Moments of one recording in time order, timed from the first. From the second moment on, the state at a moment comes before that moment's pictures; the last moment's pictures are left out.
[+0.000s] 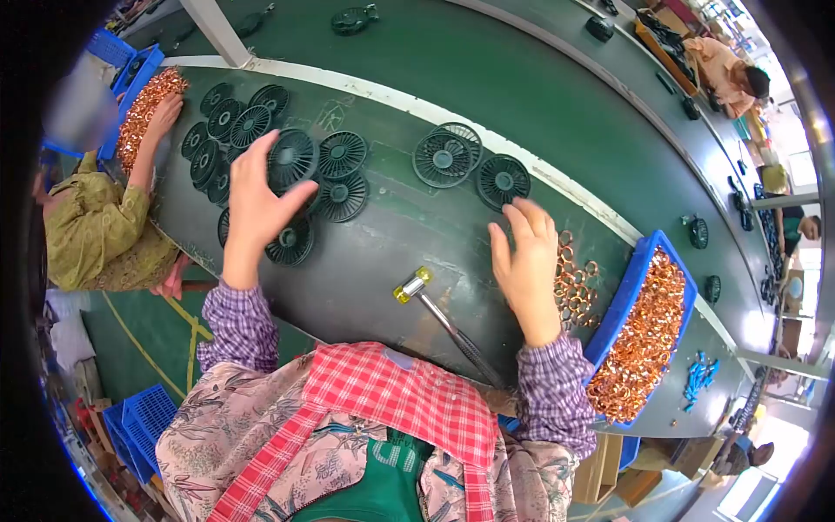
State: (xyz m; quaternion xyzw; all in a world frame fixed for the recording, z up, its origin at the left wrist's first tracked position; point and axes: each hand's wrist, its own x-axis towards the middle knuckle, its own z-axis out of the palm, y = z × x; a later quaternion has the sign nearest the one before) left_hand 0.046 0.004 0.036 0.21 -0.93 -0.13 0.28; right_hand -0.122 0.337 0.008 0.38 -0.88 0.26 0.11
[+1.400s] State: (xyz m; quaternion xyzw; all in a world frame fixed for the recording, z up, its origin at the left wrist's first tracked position) left_hand 0.024 0.162 0.001 0.13 -0.44 -0.88 -0.09; right_hand -0.037 0.332 0.021 0.39 -0.80 0.44 0.07
